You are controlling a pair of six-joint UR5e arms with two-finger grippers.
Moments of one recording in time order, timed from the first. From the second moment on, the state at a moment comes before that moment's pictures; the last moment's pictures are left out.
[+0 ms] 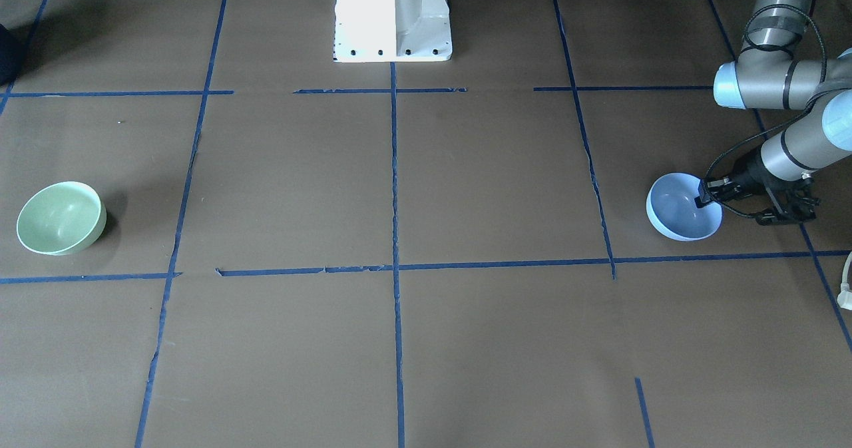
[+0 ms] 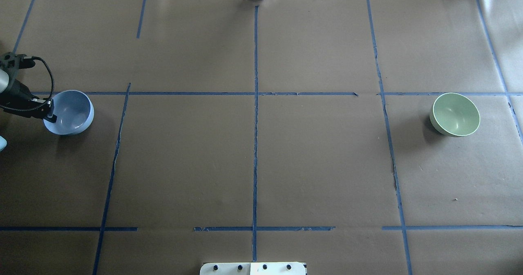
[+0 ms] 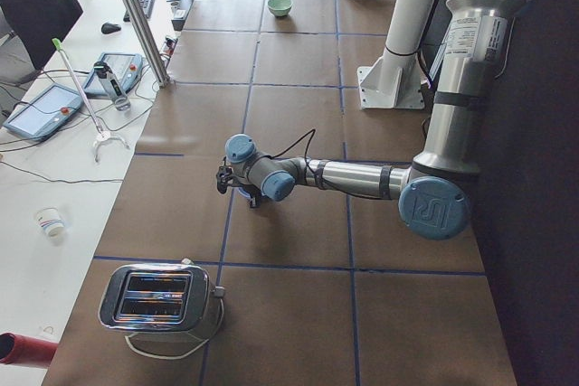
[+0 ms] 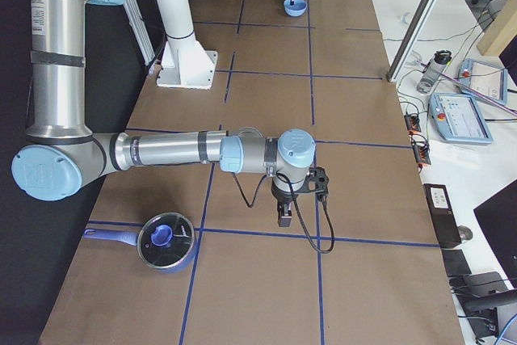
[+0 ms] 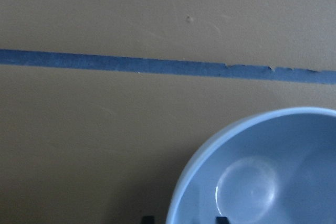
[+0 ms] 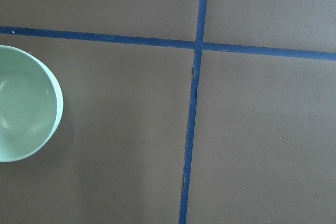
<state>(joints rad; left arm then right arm) -1.05 -1.70 -1.46 -2.06 -2.34 -0.75 1.52 -1.64 1.74 -1.68 2.34 -0.04</state>
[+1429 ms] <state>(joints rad) -0.65 -2.24 -1.56 -1.76 -2.08 -1.31 1.50 -1.64 1.76 -1.68 2.37 -0.04</state>
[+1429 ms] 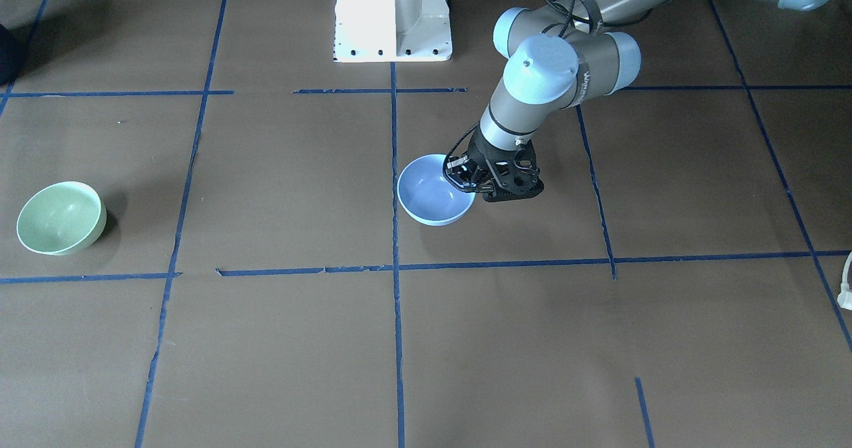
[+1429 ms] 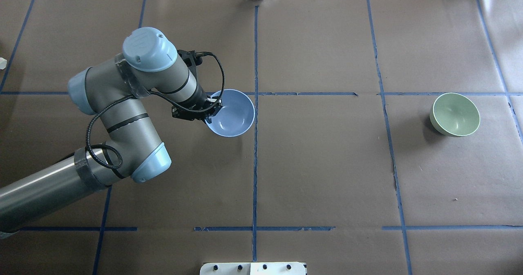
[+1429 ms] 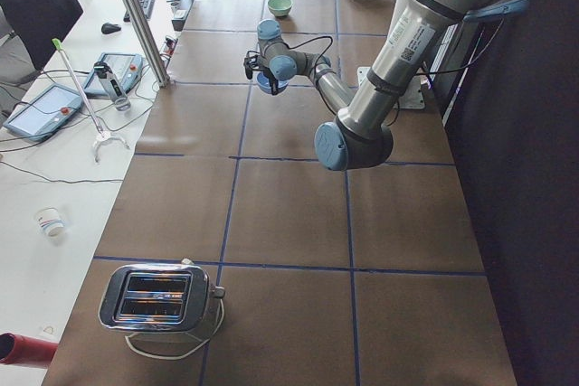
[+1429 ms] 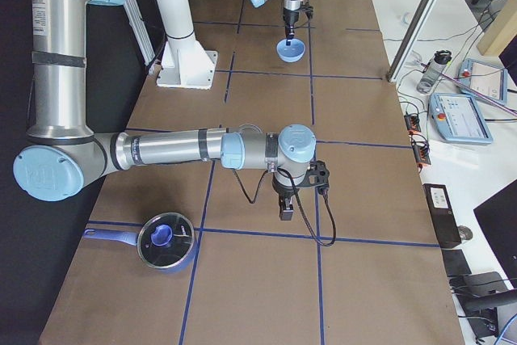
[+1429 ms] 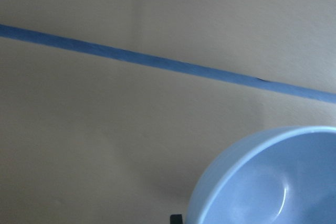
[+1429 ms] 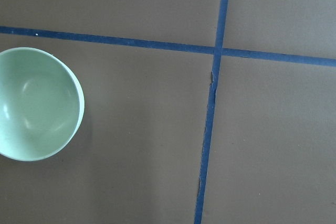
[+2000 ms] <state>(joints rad) -0.60 -2.31 -1.44 -1.87 -2.08 -1.30 1.50 -1.64 1.76 -1.68 2.37 -0.04</state>
